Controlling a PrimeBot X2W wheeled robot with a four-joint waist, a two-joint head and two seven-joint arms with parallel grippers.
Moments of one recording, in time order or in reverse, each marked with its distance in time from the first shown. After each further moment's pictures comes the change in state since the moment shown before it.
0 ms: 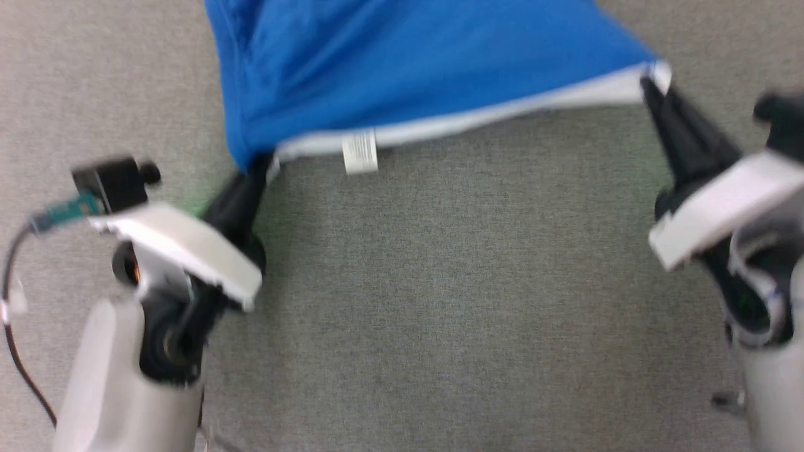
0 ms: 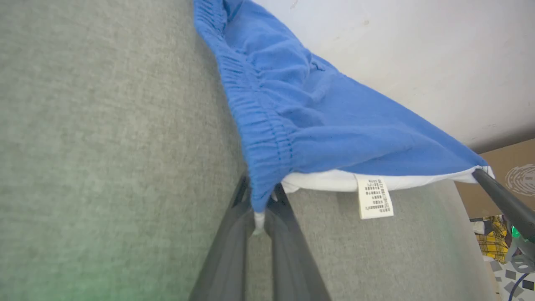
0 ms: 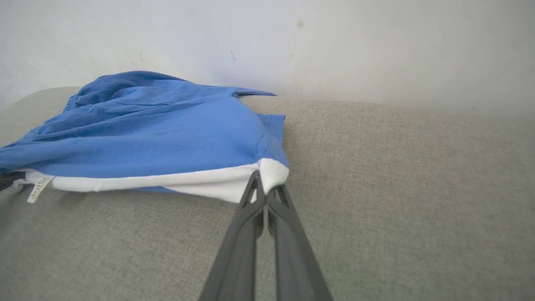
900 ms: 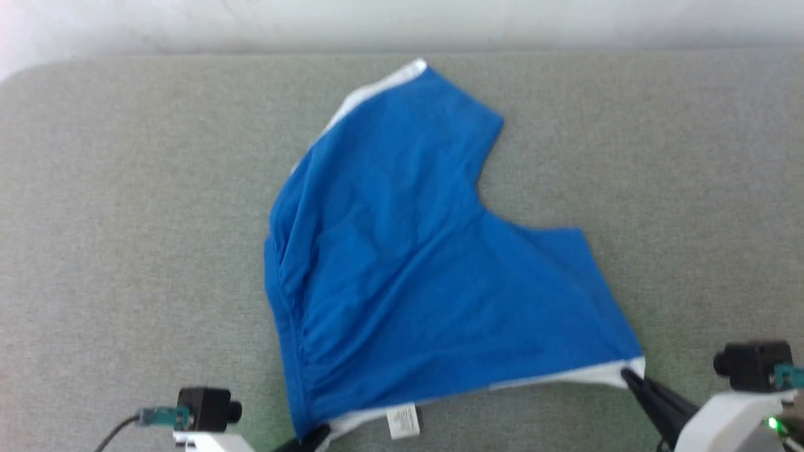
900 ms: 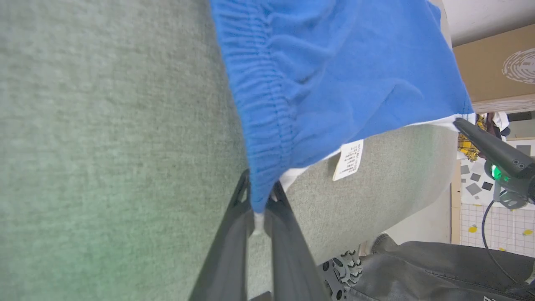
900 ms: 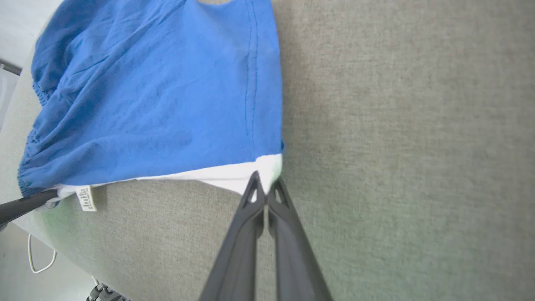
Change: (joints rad) left arm 0.582 0.110 -0.136 -0.155 -0.052 -0.035 0.194; right arm 0.669 0.034 -0.086 -0.173 0.179 -0.001 0.249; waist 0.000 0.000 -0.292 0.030
